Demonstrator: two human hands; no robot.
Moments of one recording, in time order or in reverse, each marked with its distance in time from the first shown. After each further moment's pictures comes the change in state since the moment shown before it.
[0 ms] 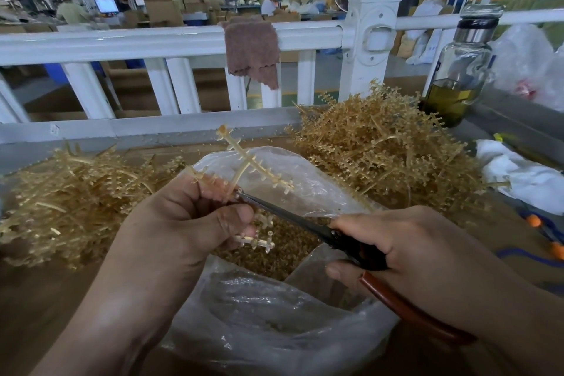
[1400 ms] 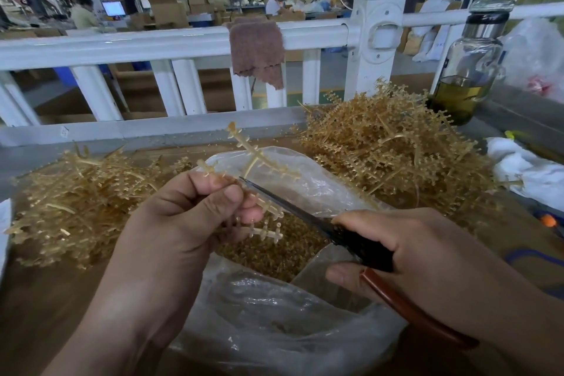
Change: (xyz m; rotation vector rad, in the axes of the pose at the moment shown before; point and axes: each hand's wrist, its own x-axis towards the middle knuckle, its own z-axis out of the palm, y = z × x) left_hand 0.000 0.002 0.003 -0.243 0.065 -0.022; right_hand -0.003 -0.001 0.001 0.121 -0.006 0.080
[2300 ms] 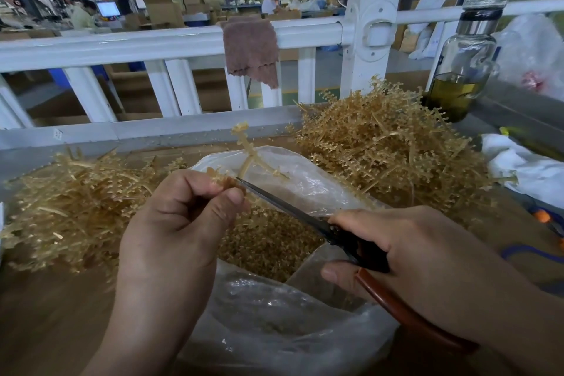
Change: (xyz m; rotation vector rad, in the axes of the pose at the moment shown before) left_hand -0.007 -0.011 0.011 0.321 0.188 0.257; right_hand -0.003 -0.006 -0.001 -0.112 0.001 0.026
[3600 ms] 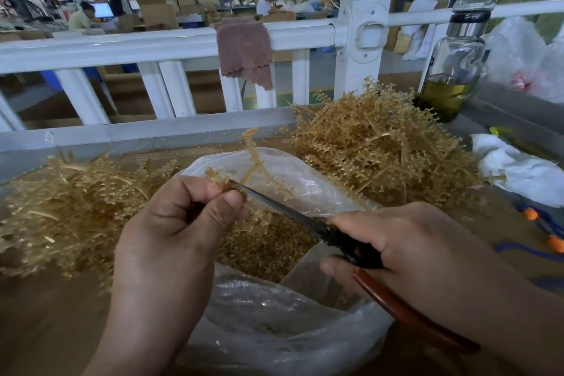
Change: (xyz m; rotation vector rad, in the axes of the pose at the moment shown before) left_hand -0.005 0.004 0.002 0.078 0.016 0.005; right_hand 0.001 -0.004 -0.005 -0.028 0.046 -0.050
